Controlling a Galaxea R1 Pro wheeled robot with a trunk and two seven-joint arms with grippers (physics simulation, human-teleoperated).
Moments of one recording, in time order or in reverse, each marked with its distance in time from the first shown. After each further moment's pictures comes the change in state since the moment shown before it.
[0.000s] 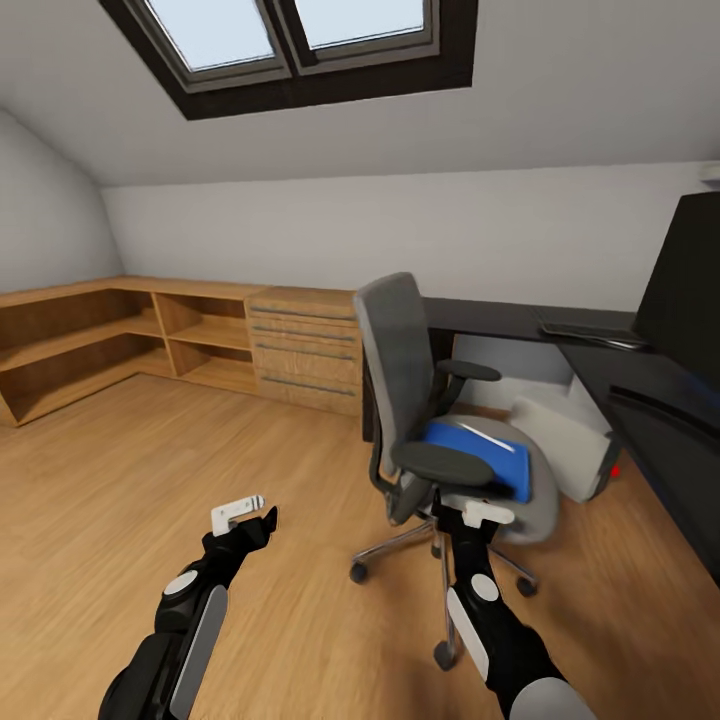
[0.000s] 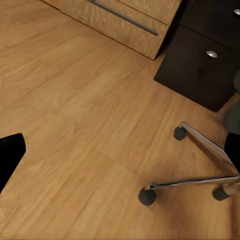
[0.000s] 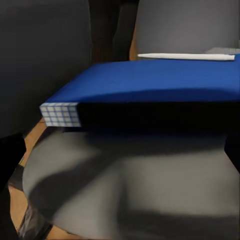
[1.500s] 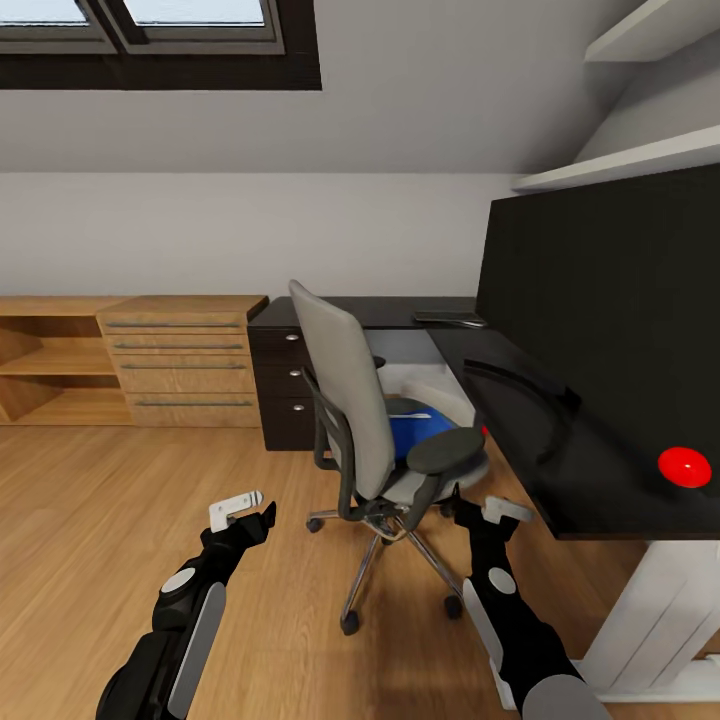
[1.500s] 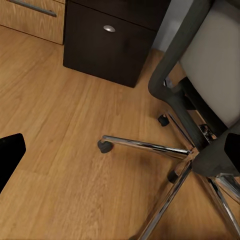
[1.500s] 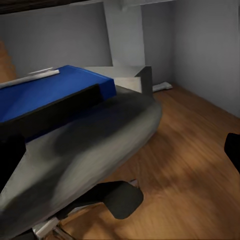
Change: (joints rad) left arm 0.000 0.000 0.002 -0.026 0.001 0.002 0.000; right arm 0.000 -0.026 -0.069 -0.043 -0.001 0.021 -0.006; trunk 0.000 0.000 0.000
